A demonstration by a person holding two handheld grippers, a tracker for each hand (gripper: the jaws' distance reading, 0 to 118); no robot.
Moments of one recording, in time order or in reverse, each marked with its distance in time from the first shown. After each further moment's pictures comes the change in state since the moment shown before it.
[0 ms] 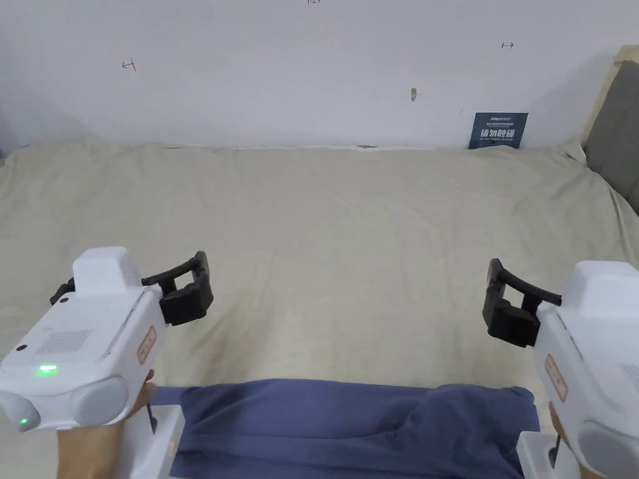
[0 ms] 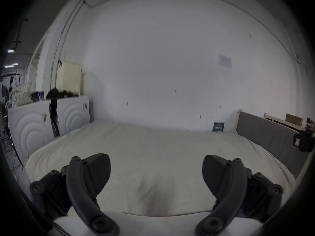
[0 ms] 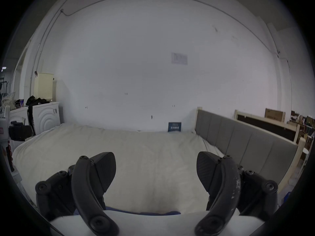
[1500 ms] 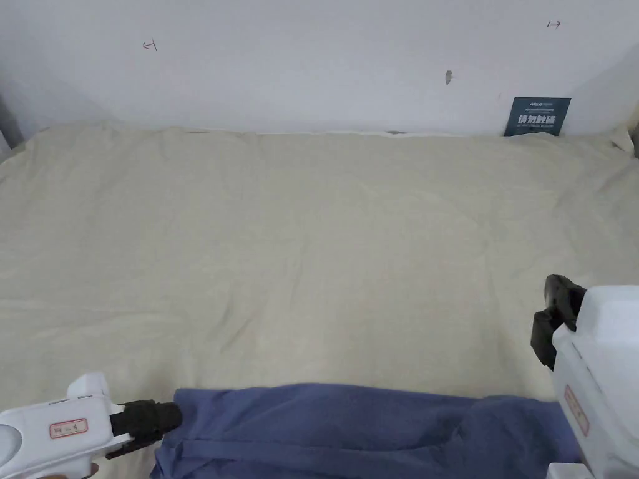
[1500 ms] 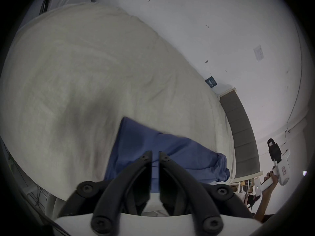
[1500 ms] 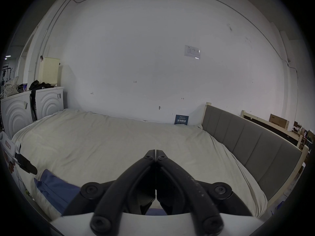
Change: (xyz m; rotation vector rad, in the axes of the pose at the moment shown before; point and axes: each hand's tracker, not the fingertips) left arm -0.183 -0.147 -0.041 -0.850 -0.310 0.582; right arm -0.045 -0.022 -0.036 -0.103 0.042 0.082
